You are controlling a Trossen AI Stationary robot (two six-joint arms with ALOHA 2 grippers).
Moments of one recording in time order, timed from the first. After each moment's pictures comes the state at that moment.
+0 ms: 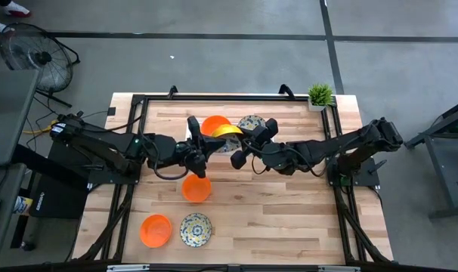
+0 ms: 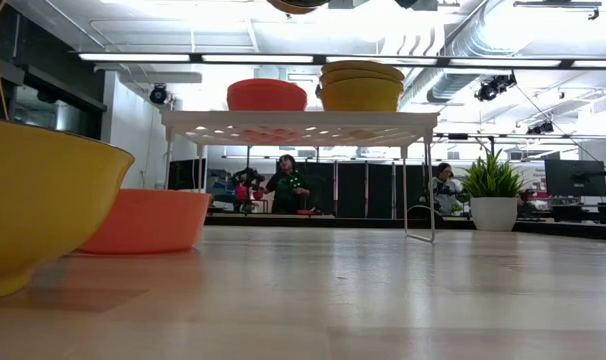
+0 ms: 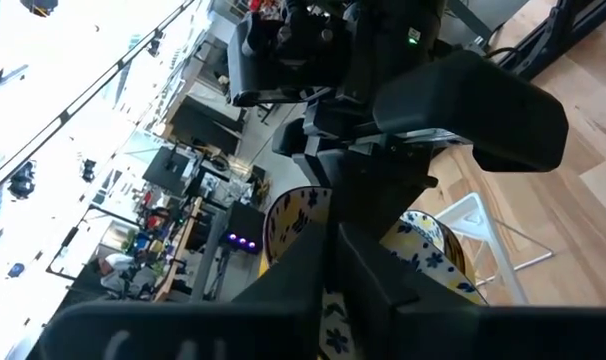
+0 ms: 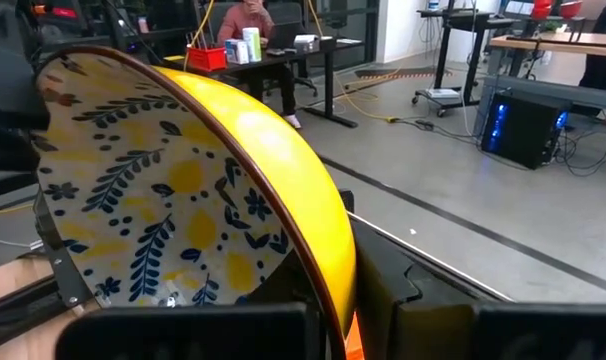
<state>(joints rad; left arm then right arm) -0.29 1.28 1.27 -0.11 -0.66 0.88 0.23 1.54 1.29 -0.02 0.94 0.32</state>
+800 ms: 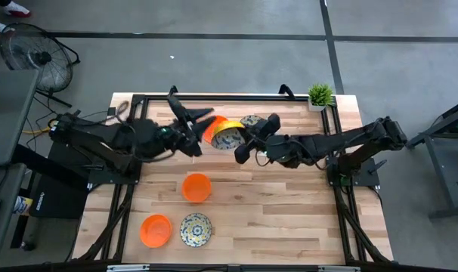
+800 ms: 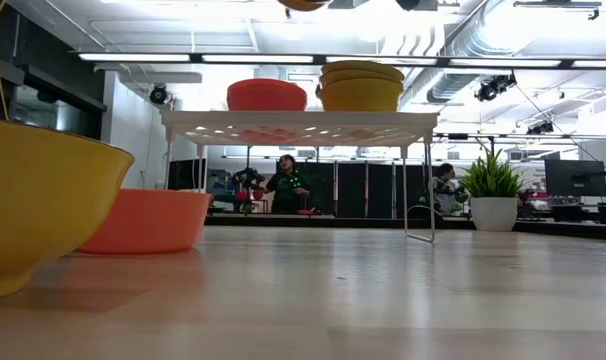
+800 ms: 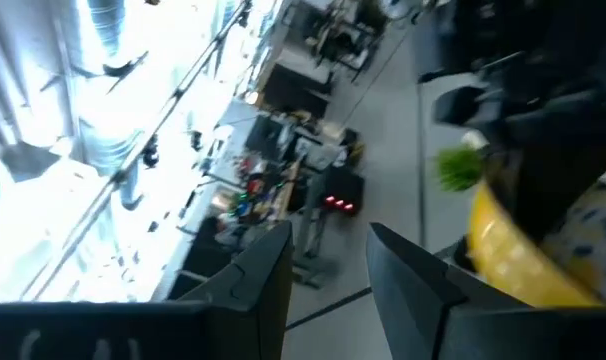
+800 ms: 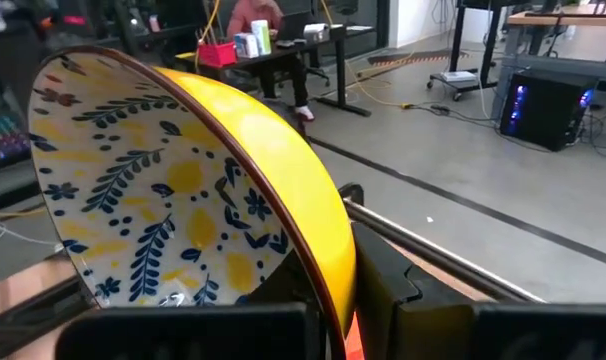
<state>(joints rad) -0.29 1.26 1.44 -0.10 -0.88 1.15 0.19 1.49 1.30 -0.09 0.86 0.38</state>
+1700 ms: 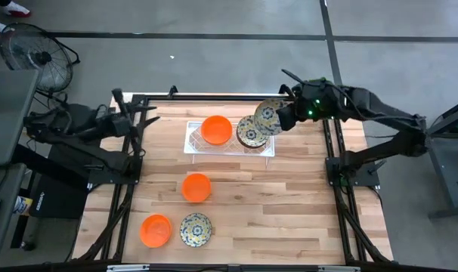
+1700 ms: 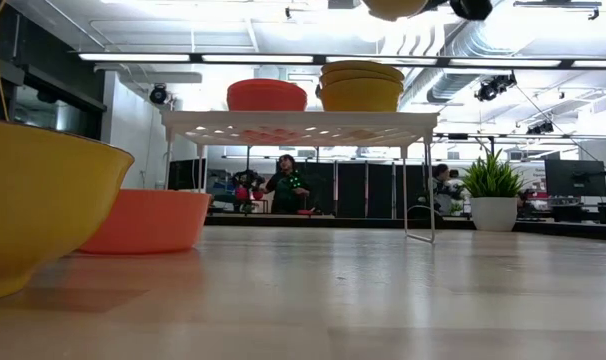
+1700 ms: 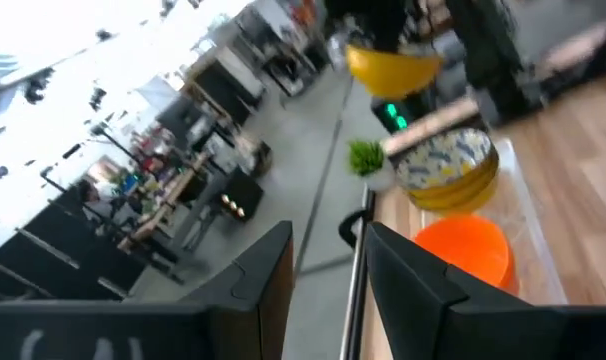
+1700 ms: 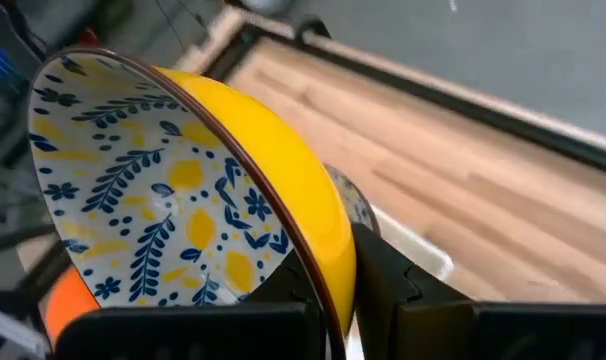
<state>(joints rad) -0.29 0.65 1.16 -0.60 -0.71 0.62 -0.23 1.22 1.51 -0.98 0.18 0.72</state>
